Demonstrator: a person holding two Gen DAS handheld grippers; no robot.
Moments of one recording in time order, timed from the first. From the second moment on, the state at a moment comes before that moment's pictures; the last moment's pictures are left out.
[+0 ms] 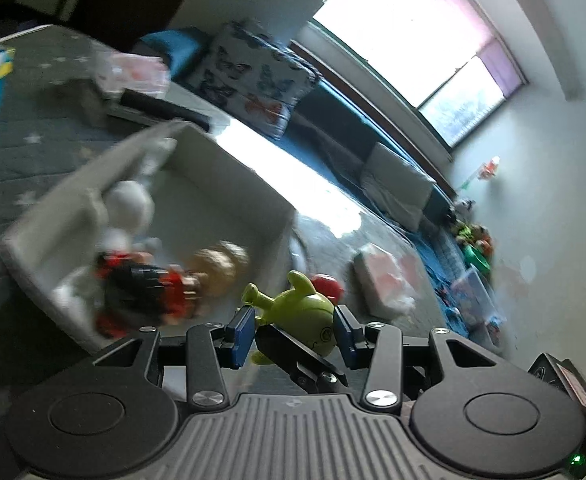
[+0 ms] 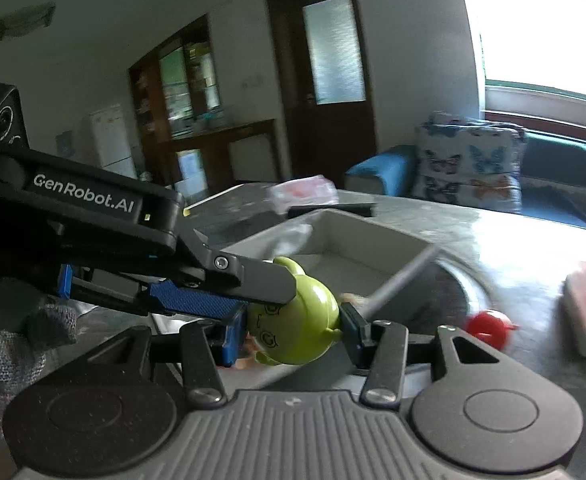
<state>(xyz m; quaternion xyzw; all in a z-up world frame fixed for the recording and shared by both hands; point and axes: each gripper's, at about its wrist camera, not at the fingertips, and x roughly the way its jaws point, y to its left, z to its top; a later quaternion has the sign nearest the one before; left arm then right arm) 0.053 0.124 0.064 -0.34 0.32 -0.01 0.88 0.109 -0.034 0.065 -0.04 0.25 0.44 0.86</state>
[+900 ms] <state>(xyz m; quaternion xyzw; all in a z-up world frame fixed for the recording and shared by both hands) 0.086 0.154 0.028 -0.30 0.45 0.01 0.84 0.118 0.045 0.028 -0.20 0.34 0.48 0.78</state>
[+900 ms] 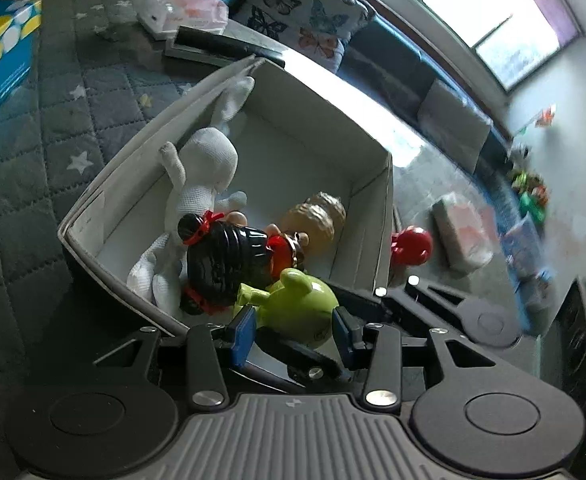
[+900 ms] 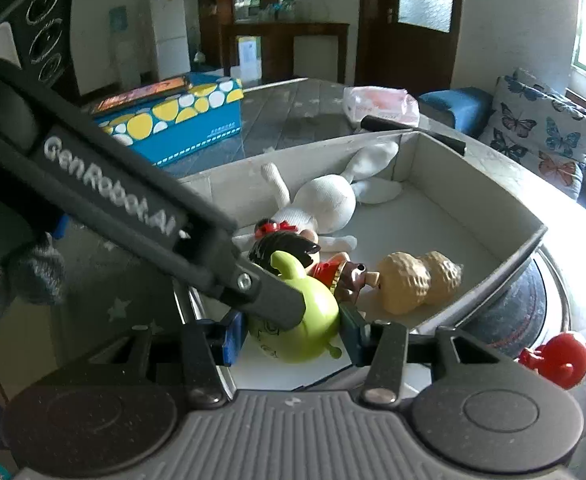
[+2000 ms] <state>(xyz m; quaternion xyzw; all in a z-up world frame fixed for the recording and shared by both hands) 0.082 0.140 0.036 -0.26 0.44 0.04 0.86 0.109 0.026 0.039 -0.18 0.32 0.49 0.79</state>
